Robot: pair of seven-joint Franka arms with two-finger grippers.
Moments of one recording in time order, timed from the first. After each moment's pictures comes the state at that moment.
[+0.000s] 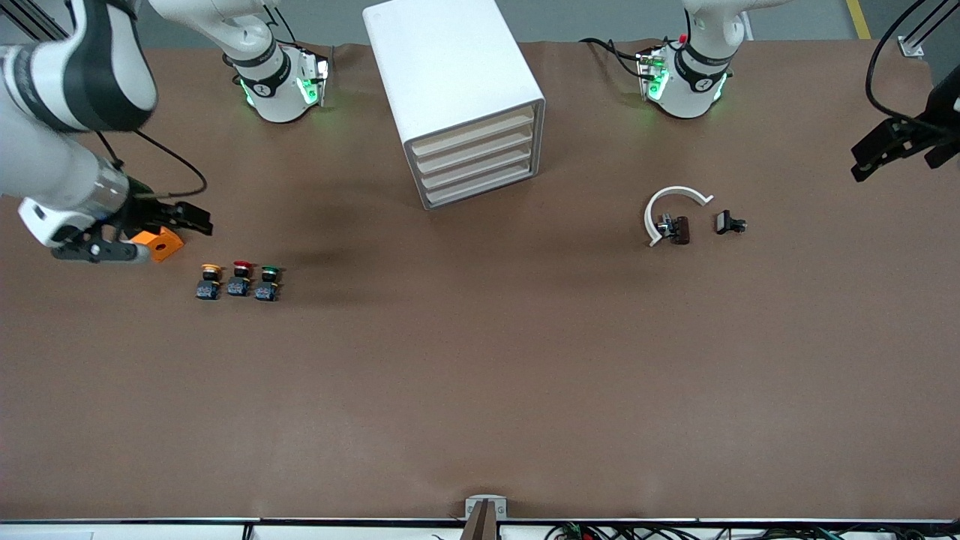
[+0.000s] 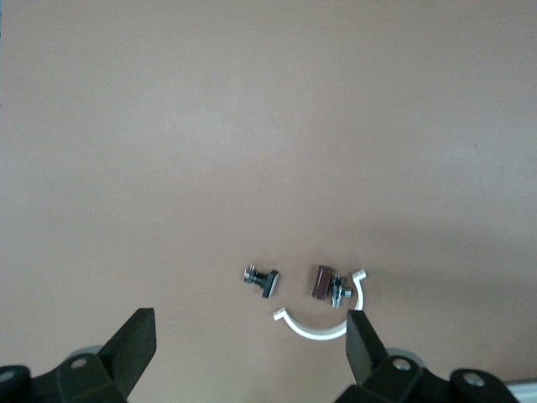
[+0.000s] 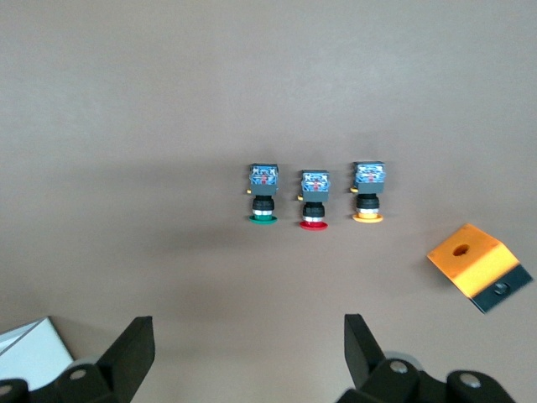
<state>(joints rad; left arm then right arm) 0.16 -0.14 -0.18 -1.64 0.07 1.54 -0.15 0.17 -0.06 -0.17 -1.95 0.05 1.79 0.05</state>
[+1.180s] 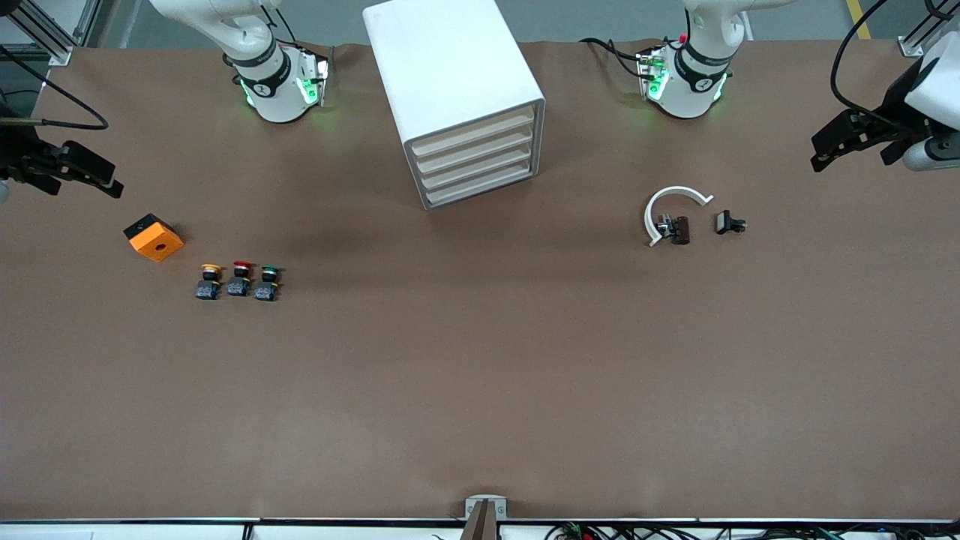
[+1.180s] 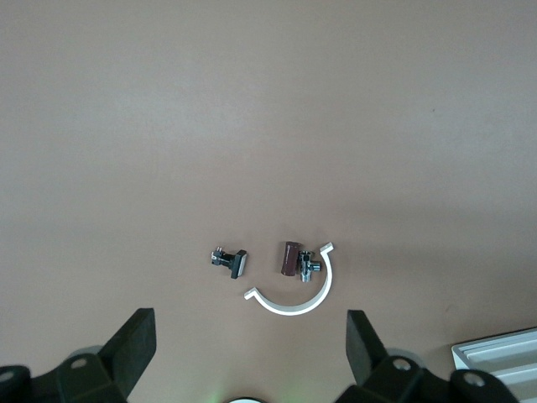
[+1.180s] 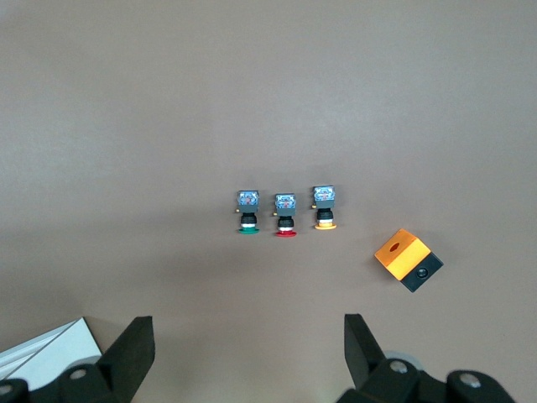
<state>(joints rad) 0.10 -0.14 -0.18 -1.67 0.01 1.54 -0.14 0.12 -0.08 -0.16 -1.66 0.03 1.57 0.05</state>
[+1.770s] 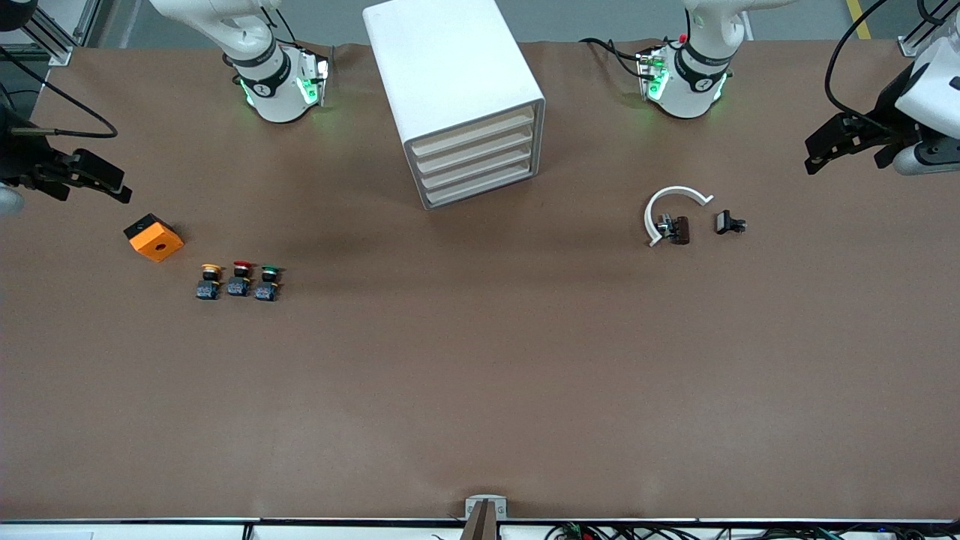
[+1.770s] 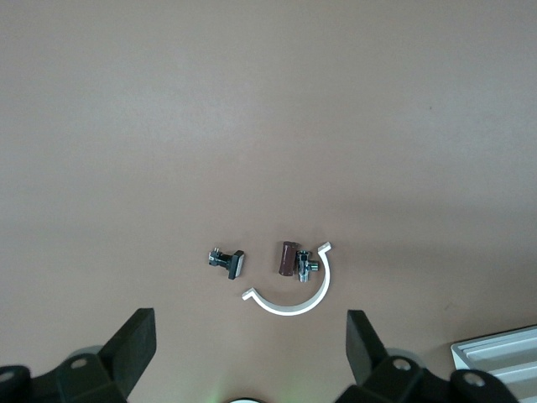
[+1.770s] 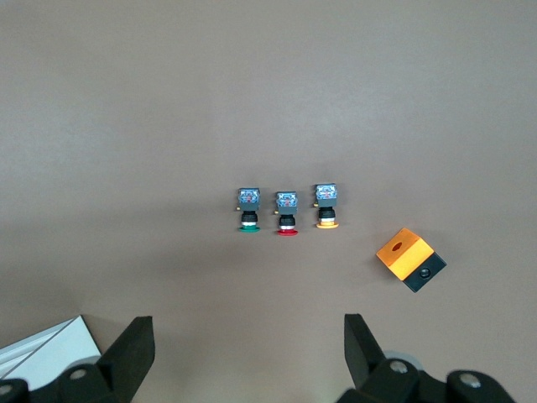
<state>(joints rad) 0.10 -0.13 -0.18 -1.67 0.01 1.54 -0.14 0.08 -0.06 -0.11 -1.65 0.03 1.57 0.05</state>
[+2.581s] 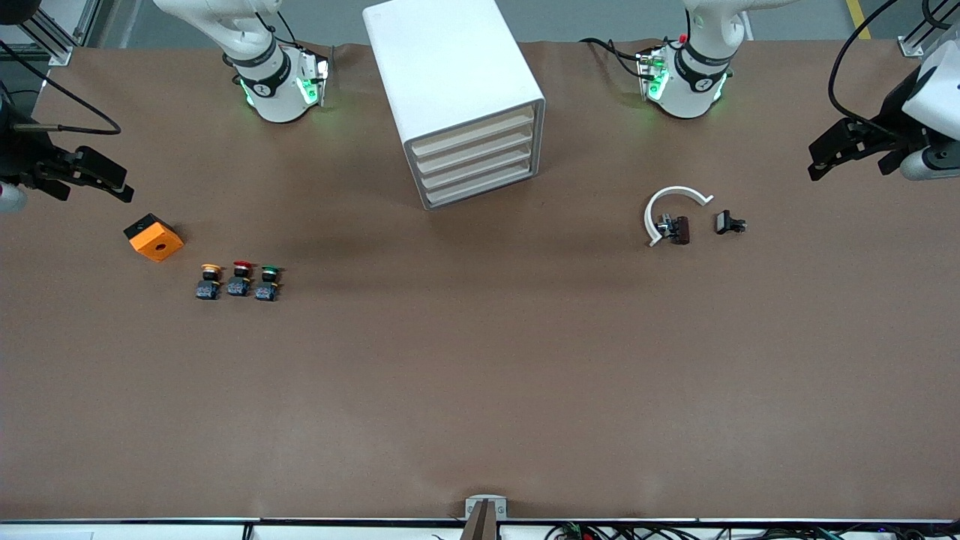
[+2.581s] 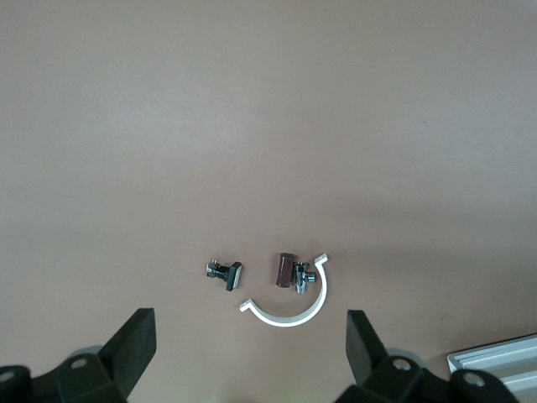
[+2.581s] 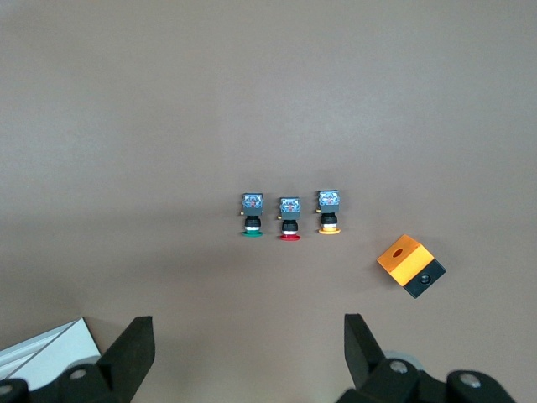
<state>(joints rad) 0.10 -0.09 -0.18 -1.62 0.01 1.55 -0.14 -0.02 -0.06 0.00 -1.63 0.03 1.57 0.05</state>
